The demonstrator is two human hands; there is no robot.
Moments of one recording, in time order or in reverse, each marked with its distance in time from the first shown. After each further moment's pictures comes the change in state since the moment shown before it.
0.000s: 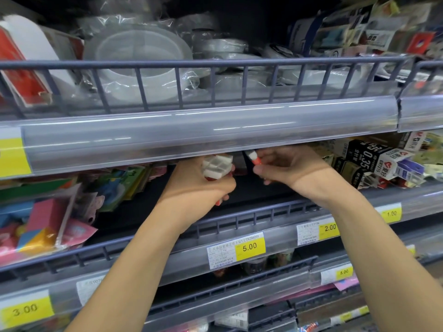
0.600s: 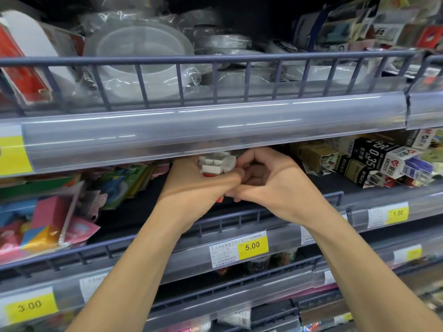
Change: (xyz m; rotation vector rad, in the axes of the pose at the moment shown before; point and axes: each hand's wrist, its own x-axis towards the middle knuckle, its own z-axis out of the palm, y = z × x) left_hand -0.003 0.004 0.004 -0.118 0.119 -0.019; right_hand -0.025 -0.020 0.049 0.096 -0.079 -0.244
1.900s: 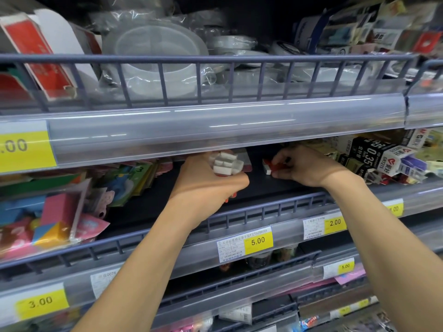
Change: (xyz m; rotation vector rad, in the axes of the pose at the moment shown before) left_hand 0.003 -0.004 -0.007 0.078 -0.154 0.057; right_hand 0.047 0.062 -0.084 -0.887 -0.130 0.366
